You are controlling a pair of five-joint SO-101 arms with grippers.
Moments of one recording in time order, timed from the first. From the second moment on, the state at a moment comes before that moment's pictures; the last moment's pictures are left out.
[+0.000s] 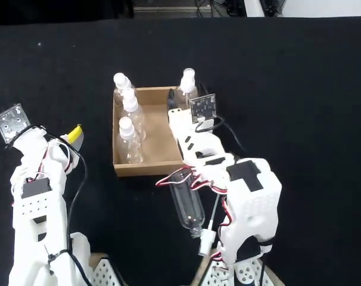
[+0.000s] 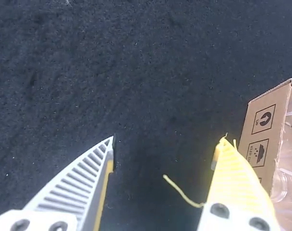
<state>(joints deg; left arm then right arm) -22.8 -49.5 72.4 24.6 11.4 -16.2 25.1 51.6 -58.4 -1.3</state>
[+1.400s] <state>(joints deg) -22.8 -49.5 72.4 24.5 11.4 -17.1 24.9 56.6 -63.7 -1.3</state>
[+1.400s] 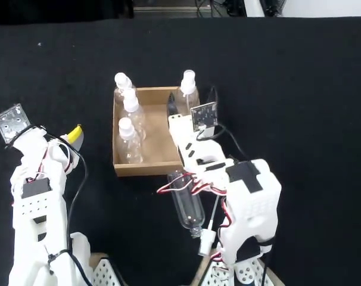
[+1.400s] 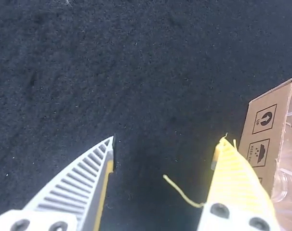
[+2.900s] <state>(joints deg) -22.8 -49.5 72.4 24.5 11.4 -17.2 -18.6 64.3 -12.4 -1.5</state>
